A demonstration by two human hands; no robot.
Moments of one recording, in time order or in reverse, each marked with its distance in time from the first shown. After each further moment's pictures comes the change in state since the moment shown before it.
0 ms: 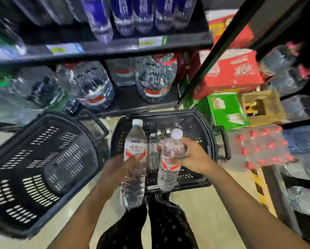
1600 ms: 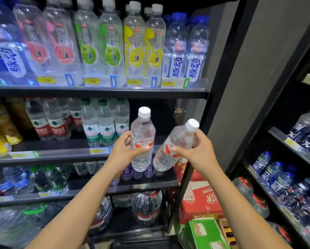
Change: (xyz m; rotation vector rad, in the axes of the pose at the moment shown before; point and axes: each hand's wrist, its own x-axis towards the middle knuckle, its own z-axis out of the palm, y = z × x) left_hand -0.145 0.419 0.024 -0.014 0.023 0.898; right_hand -0.165 -0.408 -0.190 0.065 0.478 -0.797
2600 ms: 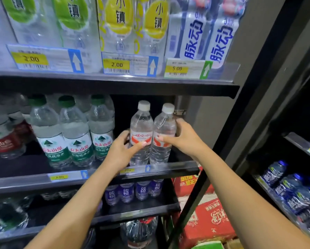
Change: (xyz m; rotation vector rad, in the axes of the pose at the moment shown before) left_hand 0.170 -0.093 0.010 0.152 -0.020 0.043; right_hand 0.189 0.099 0.050 -0.164 -0.204 0.009
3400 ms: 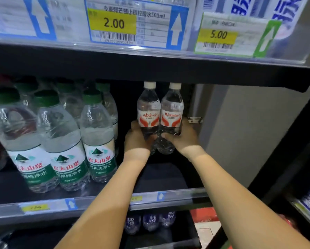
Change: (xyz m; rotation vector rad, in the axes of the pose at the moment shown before) left_hand 0.112 -0.029 0.033 0.402 0.371 0.011; right_hand 0.120 0.077 0.055 -0.068 0.234 -0.014
